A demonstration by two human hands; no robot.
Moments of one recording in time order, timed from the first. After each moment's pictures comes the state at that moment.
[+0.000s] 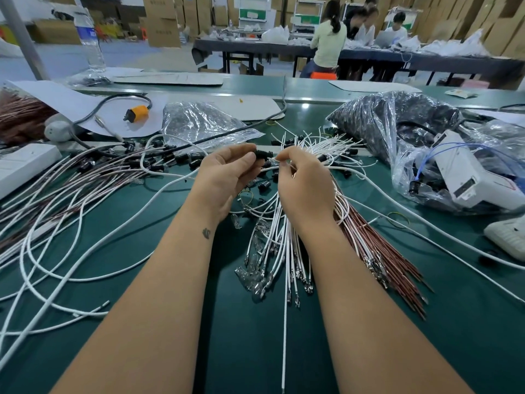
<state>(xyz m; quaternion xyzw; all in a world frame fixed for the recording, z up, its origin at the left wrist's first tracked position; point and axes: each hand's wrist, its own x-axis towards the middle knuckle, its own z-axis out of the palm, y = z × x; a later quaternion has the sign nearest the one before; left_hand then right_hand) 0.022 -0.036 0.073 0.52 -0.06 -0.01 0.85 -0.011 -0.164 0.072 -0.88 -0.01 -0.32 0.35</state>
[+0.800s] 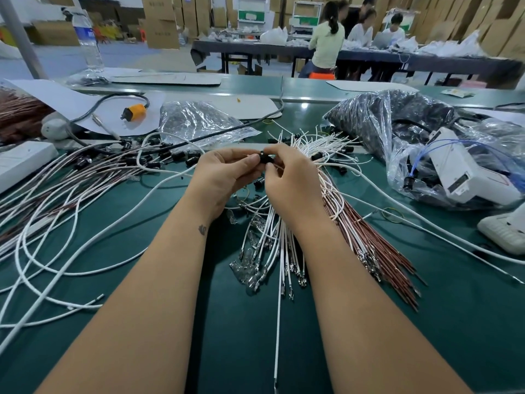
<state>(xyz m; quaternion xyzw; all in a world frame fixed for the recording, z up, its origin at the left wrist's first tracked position) 0.017 -0.035 0.071 0.58 -0.10 -0.02 0.81 -0.015 -0.160 0.074 -0.87 -0.08 -0.30 0.39</state>
